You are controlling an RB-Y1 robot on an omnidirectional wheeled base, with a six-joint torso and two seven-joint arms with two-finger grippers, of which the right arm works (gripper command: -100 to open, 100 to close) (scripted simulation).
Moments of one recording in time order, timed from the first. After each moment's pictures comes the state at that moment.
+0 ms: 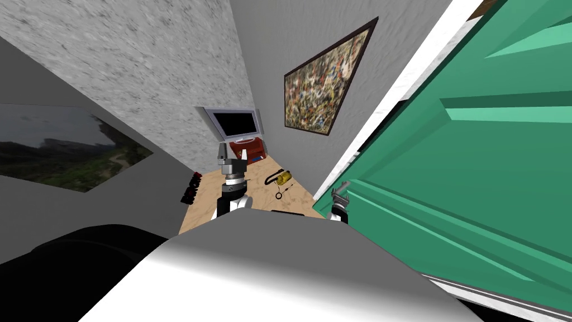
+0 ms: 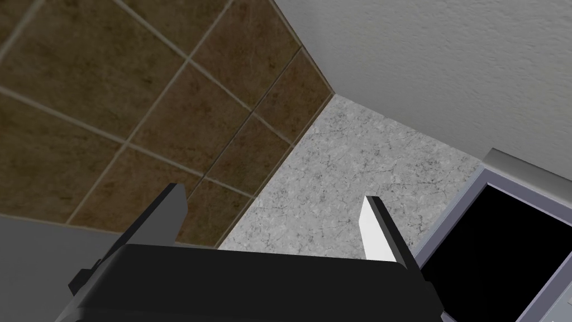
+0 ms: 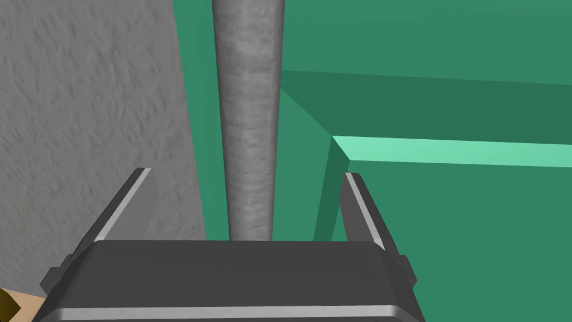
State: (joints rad) arm -0.04 -0.26 -0.07 -0.65 -0.64 -0.86 -1.40
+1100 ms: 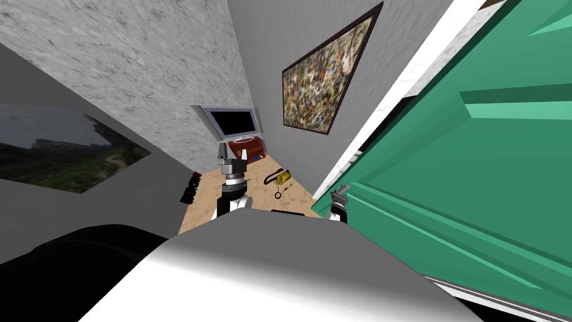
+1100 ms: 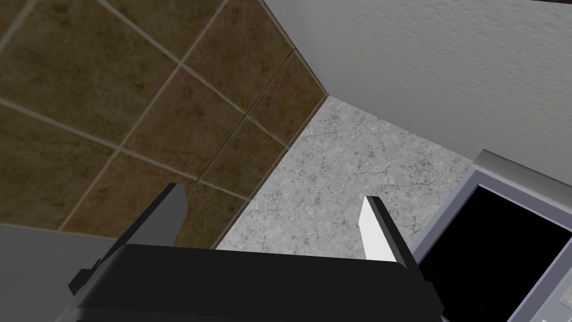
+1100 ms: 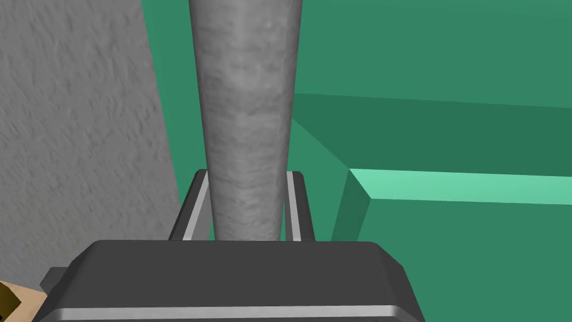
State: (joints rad) arm -0.06 -0.27 -0.04 -0.63 -0.64 -0.86 -1.41
